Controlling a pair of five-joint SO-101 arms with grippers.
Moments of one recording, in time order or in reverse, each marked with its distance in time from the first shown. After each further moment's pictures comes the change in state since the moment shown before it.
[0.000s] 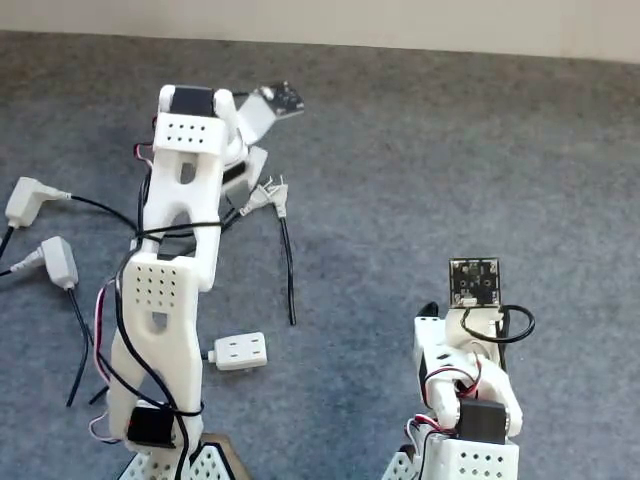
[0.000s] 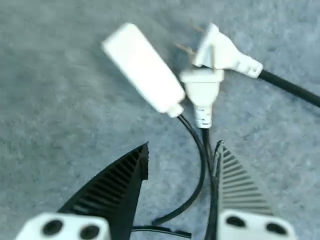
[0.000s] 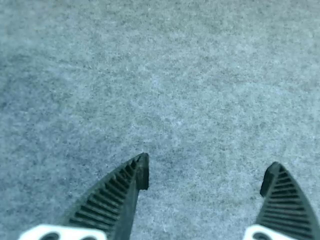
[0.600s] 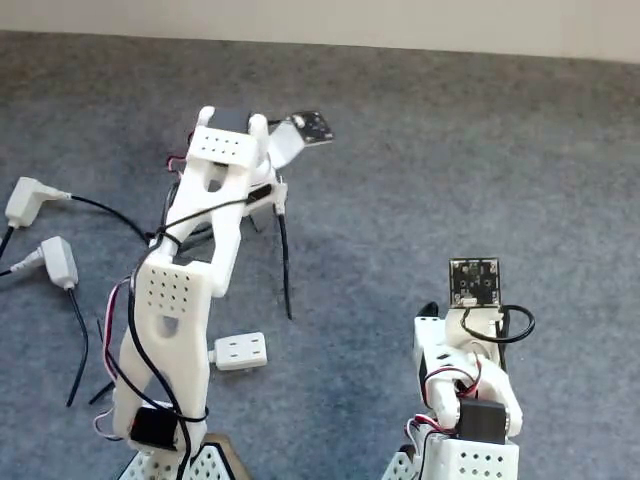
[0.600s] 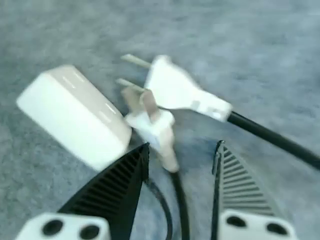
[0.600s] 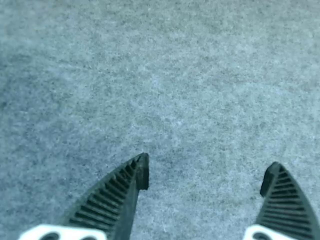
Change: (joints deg) left arm 4.7 -0.4 17.7 -12.2 0.2; right arm 0.0 0.0 0.0 0.0 0.0
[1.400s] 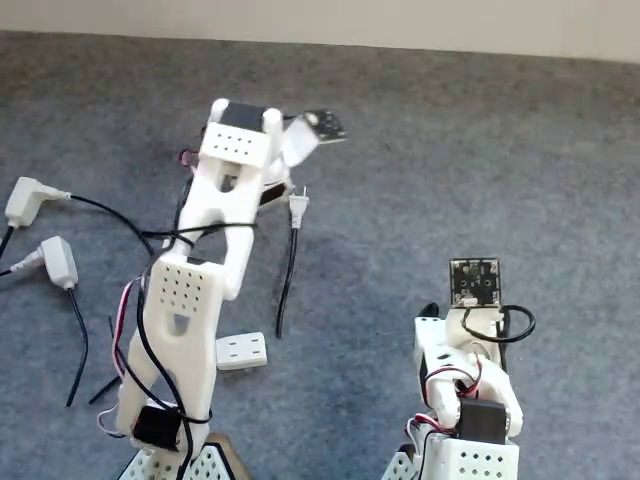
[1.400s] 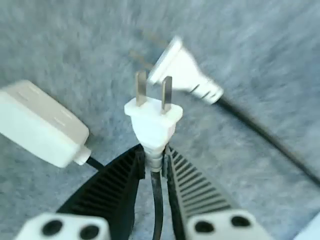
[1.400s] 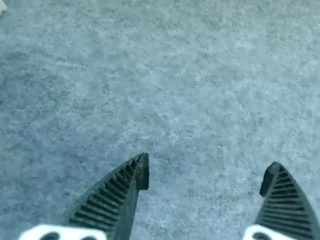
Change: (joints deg) left arm 4.3 1.3 -12.5 12.8 2.8; right arm 0.9 0.0 0.0 0.7 0.0
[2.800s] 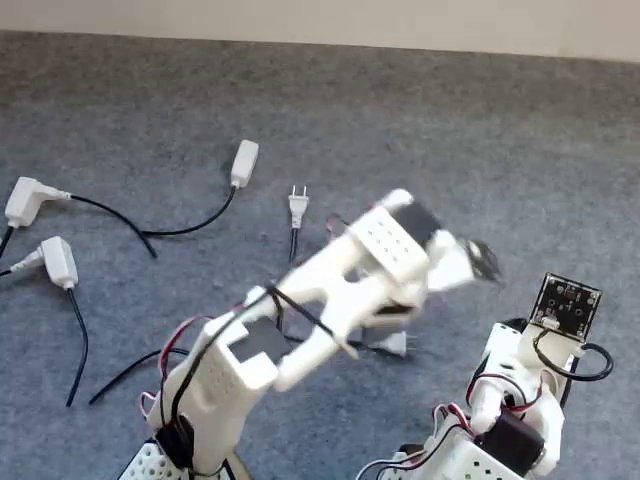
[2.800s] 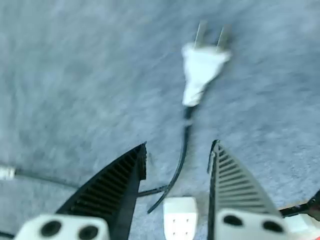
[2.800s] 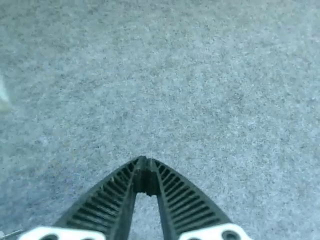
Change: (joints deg) left arm 34.0 -23.6 34.7 -0.7 14.1; right arm 28.0 -0.2 -11.3 6.2 2.5
